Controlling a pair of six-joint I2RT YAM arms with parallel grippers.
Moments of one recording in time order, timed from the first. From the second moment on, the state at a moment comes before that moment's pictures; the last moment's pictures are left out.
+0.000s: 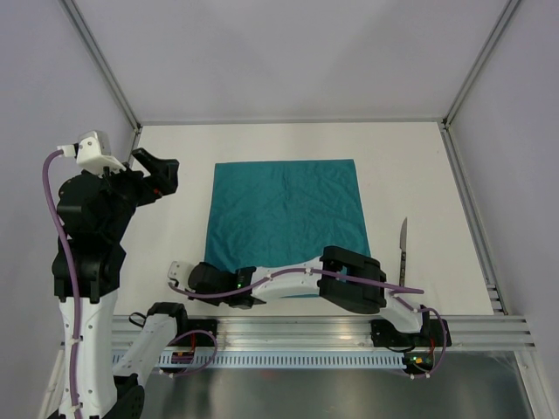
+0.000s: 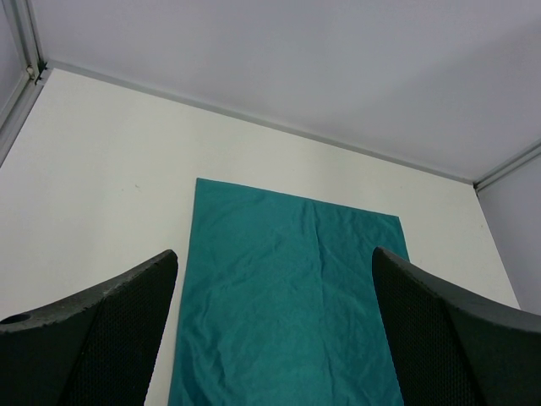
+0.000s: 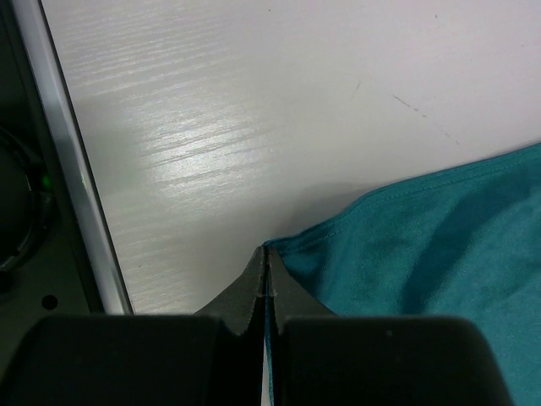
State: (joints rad) left arm -0.05 0.78 1.35 -0.71 0.03 -0.38; right arm 1.41 2.22 1.55 -0.05 0.19 -0.03
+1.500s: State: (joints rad) left arm -0.05 0.83 1.22 -0.57 0.06 -0.37; right arm 0.86 1.89 1.30 -0.13 0.25 -0.19
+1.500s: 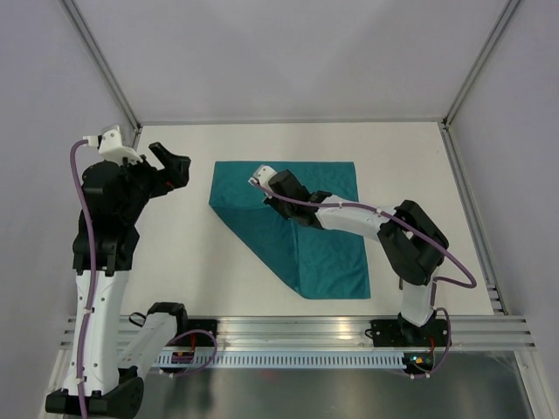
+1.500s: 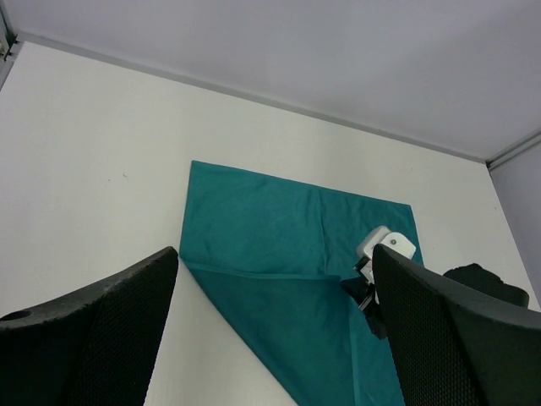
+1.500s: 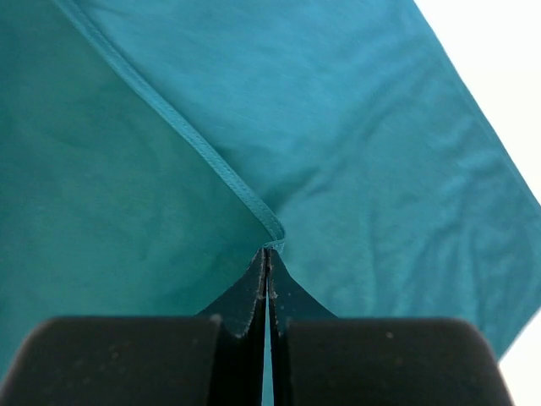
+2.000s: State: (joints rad) left arm -0.05 0.88 1.20 -0.55 0.08 -0.34; right arm 0.68 1.89 1.26 -0.07 0.27 -0.25
